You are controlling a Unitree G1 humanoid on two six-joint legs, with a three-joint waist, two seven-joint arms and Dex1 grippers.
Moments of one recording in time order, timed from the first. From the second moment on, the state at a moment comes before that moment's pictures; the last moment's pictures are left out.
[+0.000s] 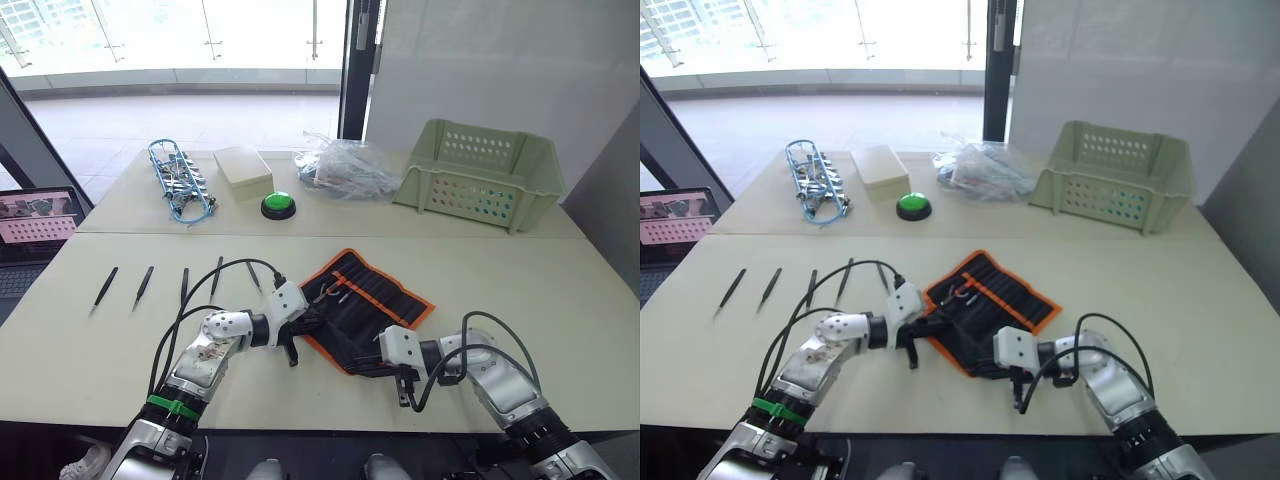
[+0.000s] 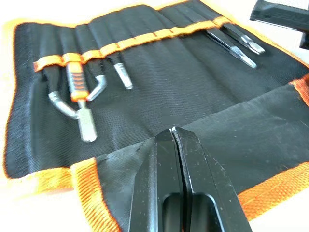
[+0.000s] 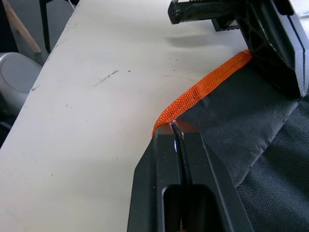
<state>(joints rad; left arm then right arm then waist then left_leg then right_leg) -0.41 0.38 -0.19 0.16 -0.17 0.25 -0.91 -0.30 -0.58 0.35 0.08 0.14 -0.08 1.20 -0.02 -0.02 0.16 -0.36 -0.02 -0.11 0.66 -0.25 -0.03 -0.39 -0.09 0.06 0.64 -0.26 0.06</state>
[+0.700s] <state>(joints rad) -0.32 0.37 -0.22 0.12 -0.13 0.15 -0.84 -0.31 -0.55 0.38 0.07 0.10 -0.07 1.17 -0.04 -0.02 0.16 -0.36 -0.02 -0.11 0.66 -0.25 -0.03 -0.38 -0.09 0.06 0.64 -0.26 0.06</state>
